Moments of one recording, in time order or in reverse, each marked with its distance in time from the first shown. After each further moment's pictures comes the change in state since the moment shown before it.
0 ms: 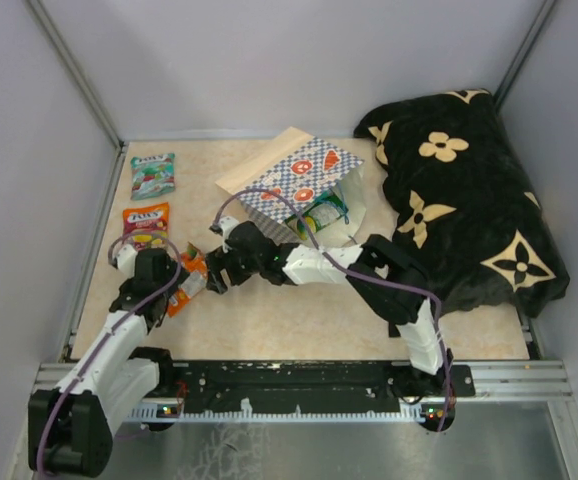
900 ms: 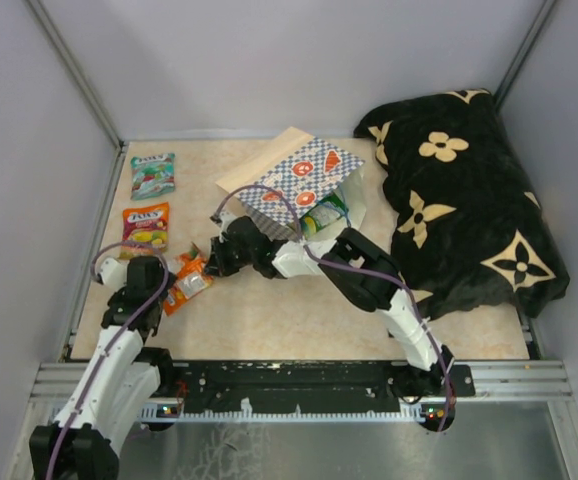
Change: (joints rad) left arm 0.051 -0.158 0.000 -0.179 -0.107 -0.137; right arm -0.055 0.273 0.186 0.177 -0.119 0.193
